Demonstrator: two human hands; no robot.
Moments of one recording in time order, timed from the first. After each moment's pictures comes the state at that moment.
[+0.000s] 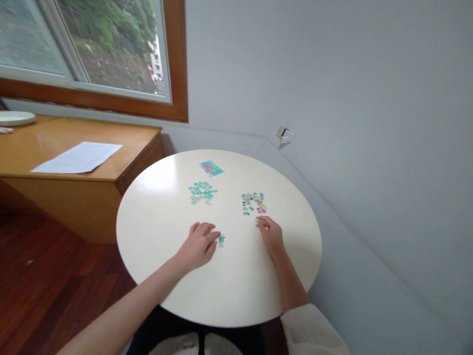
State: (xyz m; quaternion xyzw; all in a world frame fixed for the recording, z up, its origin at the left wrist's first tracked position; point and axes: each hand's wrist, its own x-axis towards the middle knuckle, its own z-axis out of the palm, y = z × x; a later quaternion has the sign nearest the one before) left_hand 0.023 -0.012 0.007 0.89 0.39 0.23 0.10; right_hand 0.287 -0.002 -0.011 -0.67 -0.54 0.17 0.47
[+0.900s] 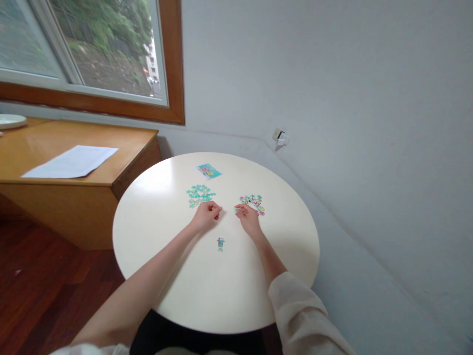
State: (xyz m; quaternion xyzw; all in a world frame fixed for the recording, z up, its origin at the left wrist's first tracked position) left_hand 0.062 0.085 0.009 0.66 0.43 0.41 0.45; right_hand 0.240 0.064 -0.016 -0.58 -0.56 0.28 0.52
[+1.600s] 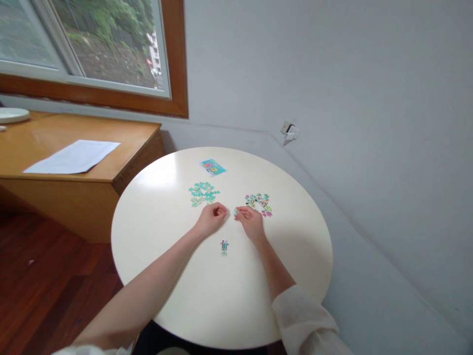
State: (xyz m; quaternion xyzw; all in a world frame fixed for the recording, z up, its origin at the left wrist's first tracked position) left_hand 0.069 0.082 -0.002 0.63 0.40 0.45 0.48; right_hand 0.222 0.050 -0.005 -0.54 -0.50 0.37 0.57
